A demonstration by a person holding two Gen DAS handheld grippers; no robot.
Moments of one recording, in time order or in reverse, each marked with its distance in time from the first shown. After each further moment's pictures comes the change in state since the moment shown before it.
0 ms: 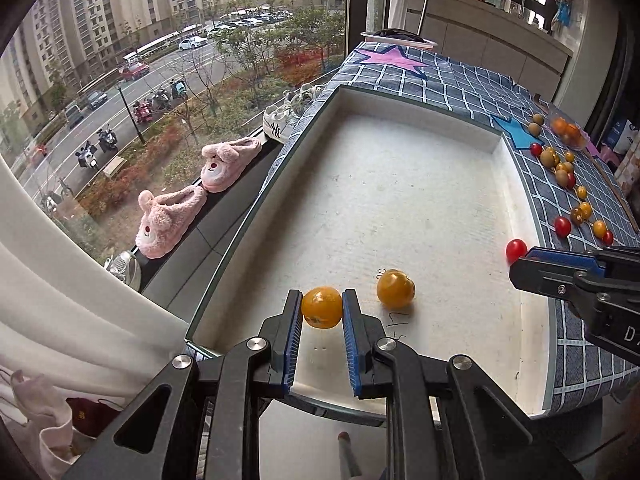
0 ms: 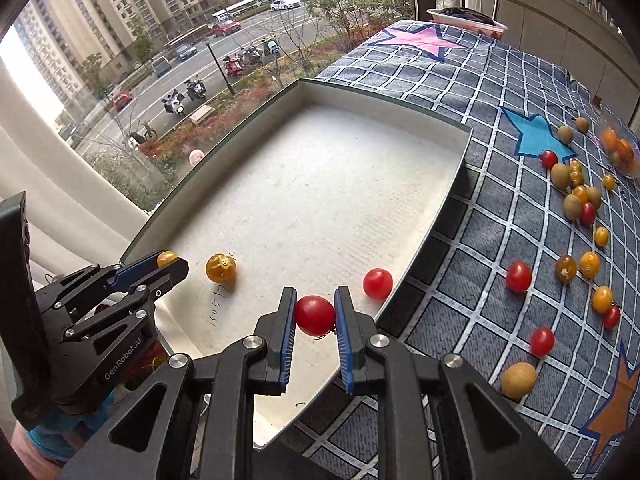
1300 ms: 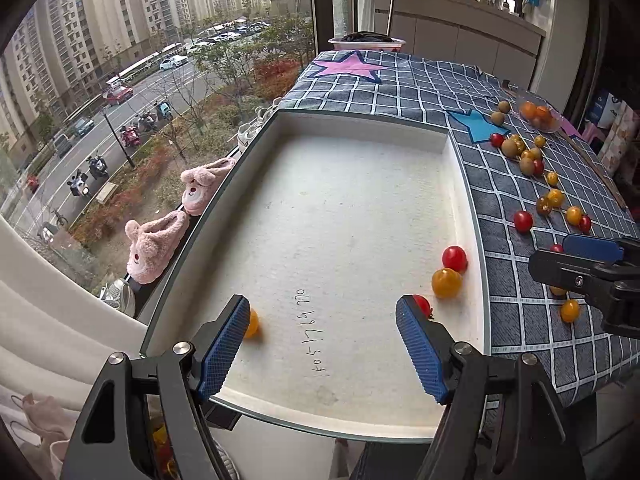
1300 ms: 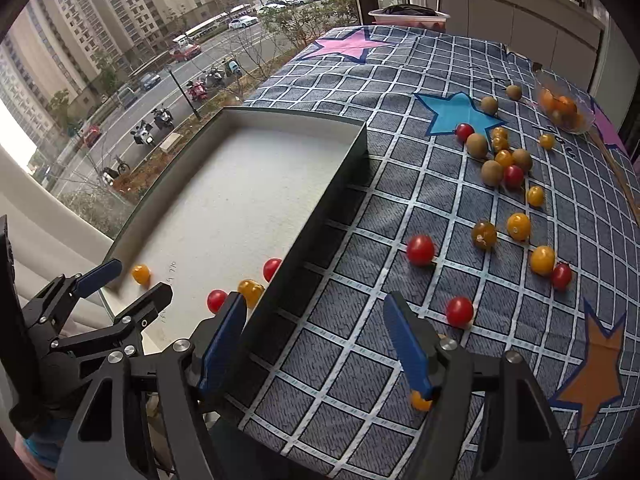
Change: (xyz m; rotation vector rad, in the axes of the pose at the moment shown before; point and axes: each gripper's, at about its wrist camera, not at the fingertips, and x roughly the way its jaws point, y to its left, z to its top) left arm -0.024 -0.058 0.011 0.102 -0.032 -0.021; right arm -0.048 -0.080 -0.025 0.171 -0.073 -0.090
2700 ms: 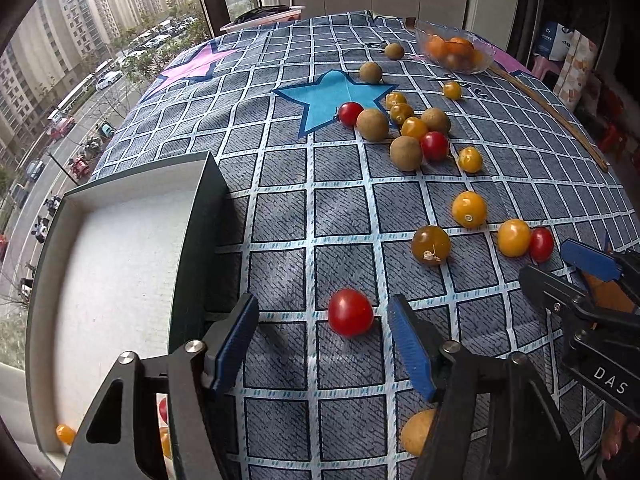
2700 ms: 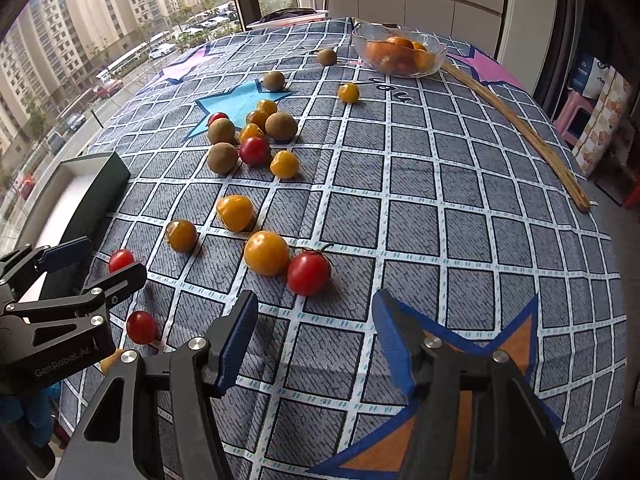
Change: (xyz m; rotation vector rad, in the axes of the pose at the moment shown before) left arm 0.081 -0.183 0.065 0.210 0.118 -0.110; right arm 0.010 -0.169 -0.007 0.140 -0.068 -0.242
